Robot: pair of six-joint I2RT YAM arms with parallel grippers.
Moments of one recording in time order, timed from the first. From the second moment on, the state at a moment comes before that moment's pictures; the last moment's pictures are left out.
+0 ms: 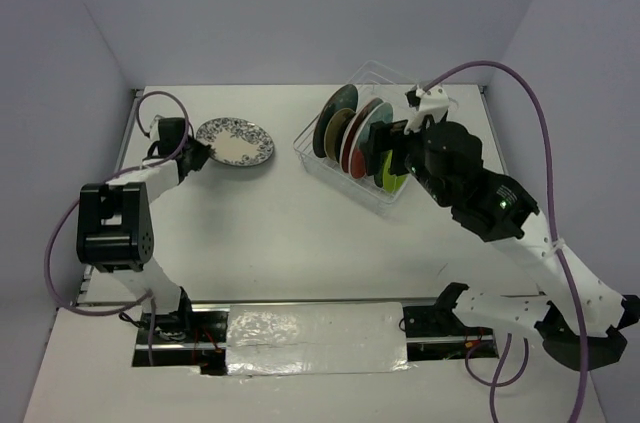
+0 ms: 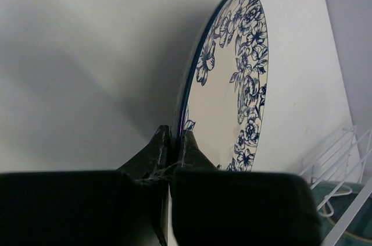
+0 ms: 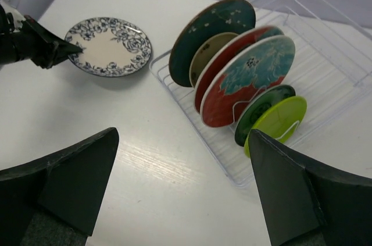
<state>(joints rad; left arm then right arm) 0.07 1.65 0.94 0.02 -0.02 -0.95 0.82 0.99 1.37 -0.65 0.43 0.23</state>
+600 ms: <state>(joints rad) 0.07 1.92 1.24 -0.16 -0.06 -0.99 0.50 1.41 1.51 -0.69 0.25 0.60</state>
